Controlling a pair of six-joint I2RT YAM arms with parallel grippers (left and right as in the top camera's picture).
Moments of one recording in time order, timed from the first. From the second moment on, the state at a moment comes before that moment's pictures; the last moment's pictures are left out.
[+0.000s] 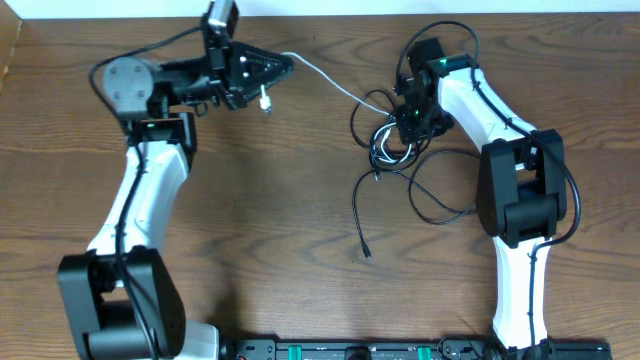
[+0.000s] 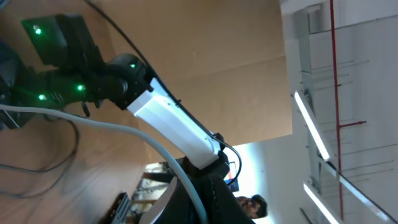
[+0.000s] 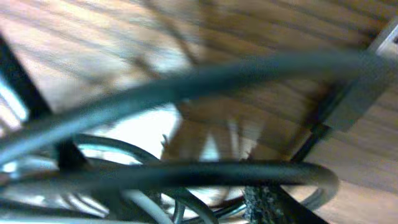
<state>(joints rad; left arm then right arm) 0.07 1.64 1.17 1.02 1.47 -1.90 0.25 2.32 1.85 -1.02 -0.12 -0.06</state>
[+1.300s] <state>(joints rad) 0.10 1.63 1.17 1.02 1.50 -1.82 0.34 2.23 1.83 -0.89 -0.42 0.47</state>
